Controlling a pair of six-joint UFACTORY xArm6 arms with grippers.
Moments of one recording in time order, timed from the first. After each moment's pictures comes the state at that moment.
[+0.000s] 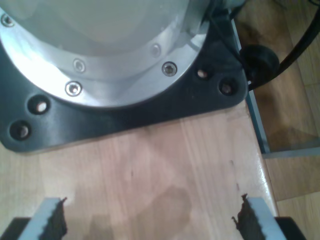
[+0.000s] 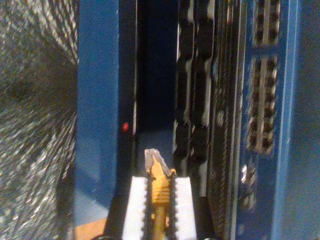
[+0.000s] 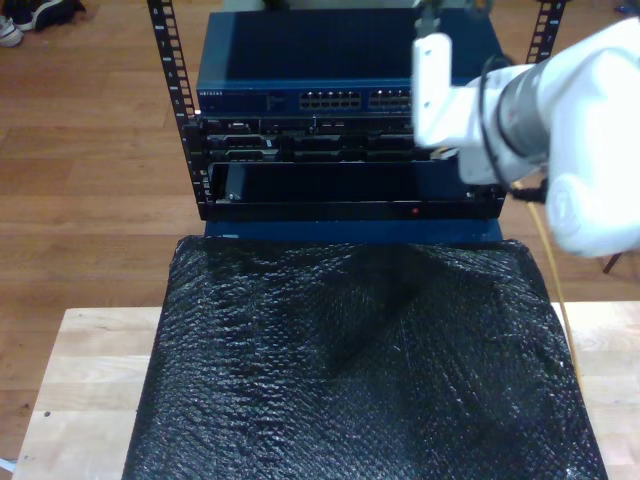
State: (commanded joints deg) left arm 81.0 -27.4 -7.1 5.0 61.6 -179.9; right arm 16.6 -17.9 -44.1 -0.9 15.2 -79.6
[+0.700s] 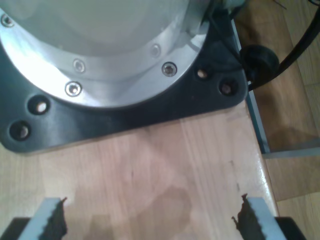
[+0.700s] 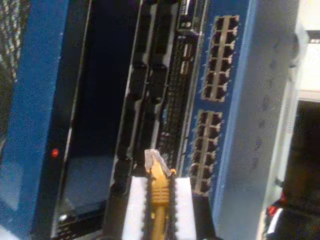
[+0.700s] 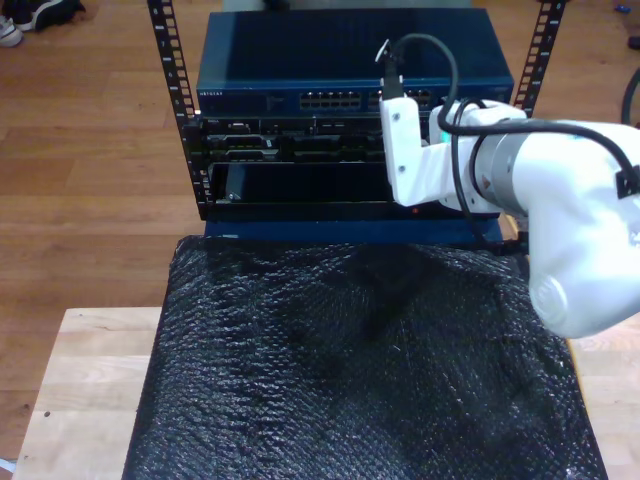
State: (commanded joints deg) left arm 81.0 -27.4 -7.1 5.0 61.6 -179.9; right arm 17.7 -15.8 -35.8 -9.7 -6.7 -79.6
